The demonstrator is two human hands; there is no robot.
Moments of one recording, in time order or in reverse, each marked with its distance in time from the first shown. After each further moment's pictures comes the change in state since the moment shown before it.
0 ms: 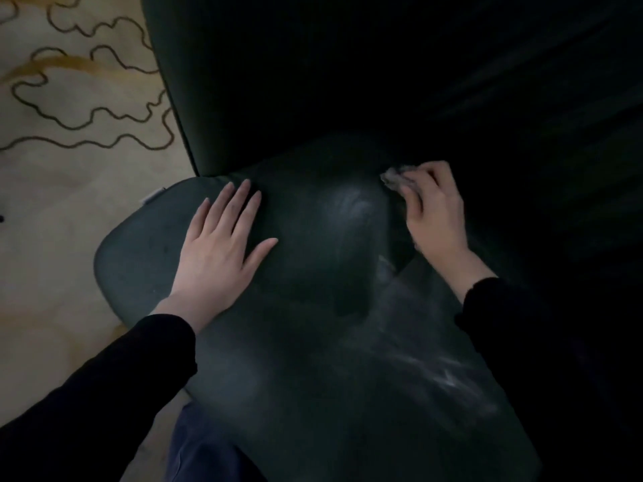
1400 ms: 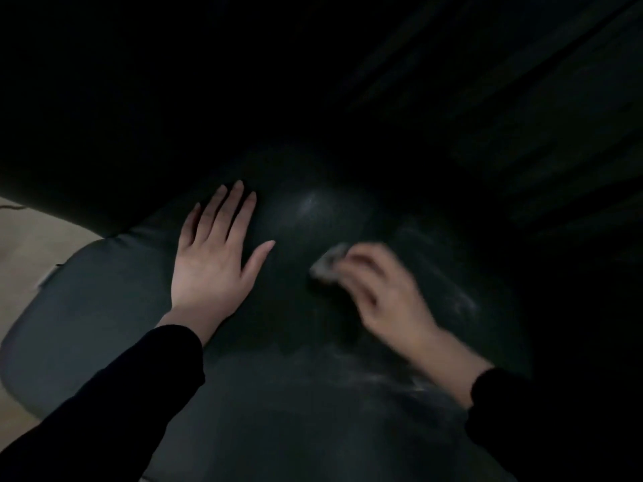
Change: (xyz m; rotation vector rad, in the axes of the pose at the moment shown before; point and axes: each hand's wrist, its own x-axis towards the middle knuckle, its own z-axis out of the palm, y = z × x) left_hand 0.075 0.068 0.023 0.019 0.052 0.187; right_hand -0.082 0.004 -0.024 0.206 -0.077 -0.085
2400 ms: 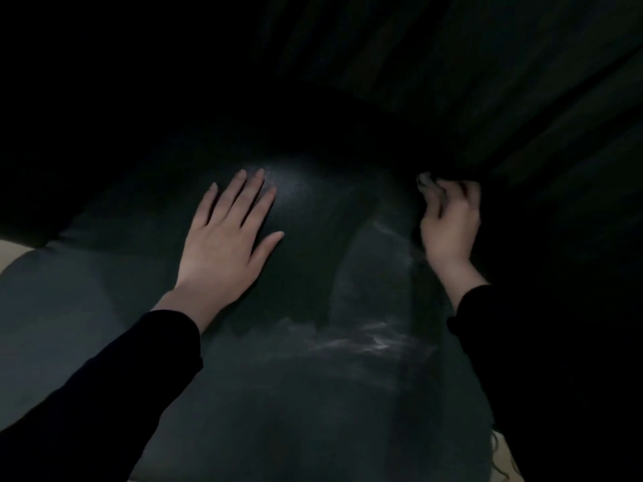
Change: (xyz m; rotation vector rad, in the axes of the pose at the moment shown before) left_hand 0.015 0.069 0.001 0.053 -0.147 0.299; right_hand -0.044 0.114 -0.057 -0.330 0.430 0.853
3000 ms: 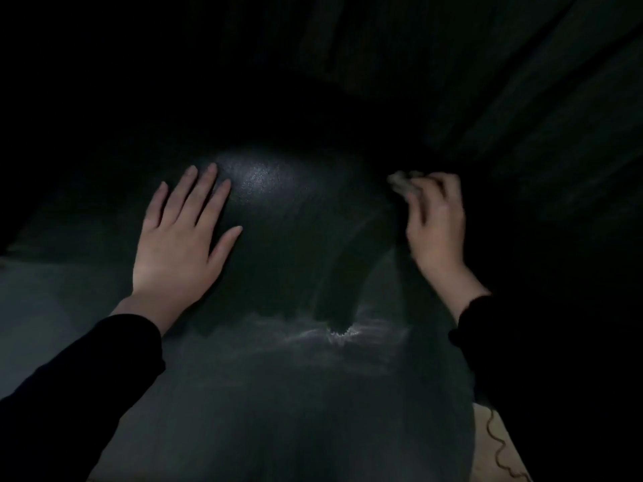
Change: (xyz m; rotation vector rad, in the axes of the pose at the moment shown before) left_hand 0.000 0.001 0.004 0.019 0.027 -0.007; right_hand -0.020 0.024 -0.028 0.067 -0.061 -0.155
